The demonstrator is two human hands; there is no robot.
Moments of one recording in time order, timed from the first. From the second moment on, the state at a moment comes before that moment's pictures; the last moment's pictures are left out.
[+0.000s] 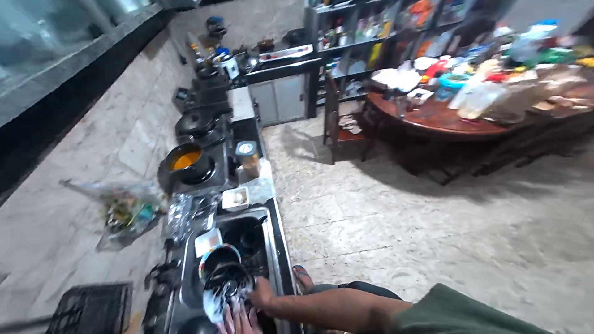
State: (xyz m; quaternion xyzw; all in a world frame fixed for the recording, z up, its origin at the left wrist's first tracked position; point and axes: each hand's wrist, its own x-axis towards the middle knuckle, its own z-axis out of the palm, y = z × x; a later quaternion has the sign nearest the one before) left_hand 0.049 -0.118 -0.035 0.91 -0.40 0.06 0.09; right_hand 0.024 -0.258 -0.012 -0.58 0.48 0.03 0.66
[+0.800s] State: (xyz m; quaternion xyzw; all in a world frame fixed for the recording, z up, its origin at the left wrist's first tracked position) left_hand 0.051 -0.082 0.023 0.93 -0.07 -0.14 0.35; right_hand 0.066 -0.287 0.004 -0.95 -0.08 -0.07 0.29
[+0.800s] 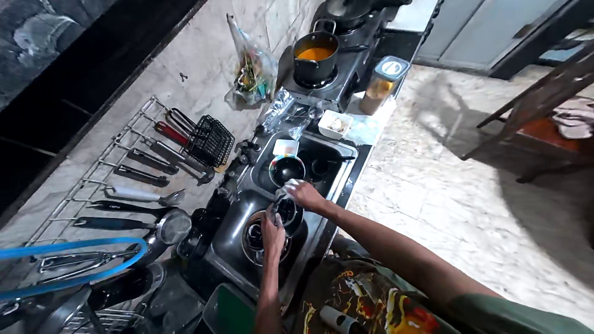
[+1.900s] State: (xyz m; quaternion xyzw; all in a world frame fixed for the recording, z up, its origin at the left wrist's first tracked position) left_hand 0.044 -0.018 -0.035 0.69 0.19 -0.35 0.60; right_hand 0.023 -0.196 -0.020 -0.89 -0.11 0.16 0.40
